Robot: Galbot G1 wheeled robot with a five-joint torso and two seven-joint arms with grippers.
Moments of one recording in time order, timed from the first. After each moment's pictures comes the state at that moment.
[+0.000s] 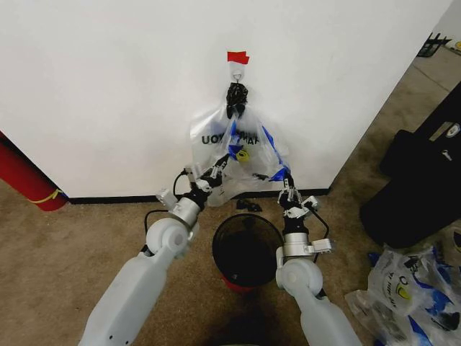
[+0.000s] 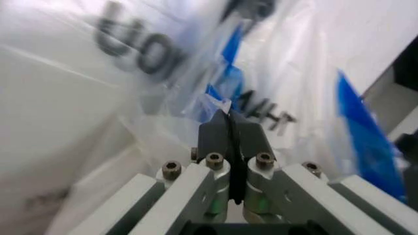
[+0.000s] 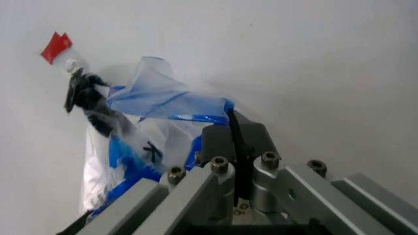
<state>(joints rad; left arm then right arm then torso) 0.83 -1.21 -0.13 -1.67 -0.93 -0.07 0.15 -1.14 1.42 0.27 1.74 0.88 0.45 -0.06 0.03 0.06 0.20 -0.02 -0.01</state>
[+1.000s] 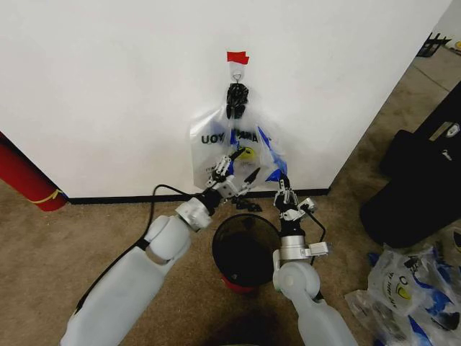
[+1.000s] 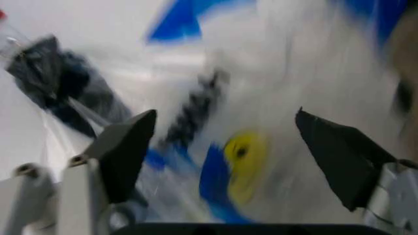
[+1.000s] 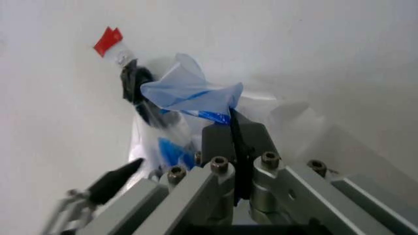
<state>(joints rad) 0.74 -1.14 0.04 -1.75 0.47 -0.03 0.07 -1.18 1.44 0.23 1.79 0.82 0.46 -0.10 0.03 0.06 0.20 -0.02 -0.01</state>
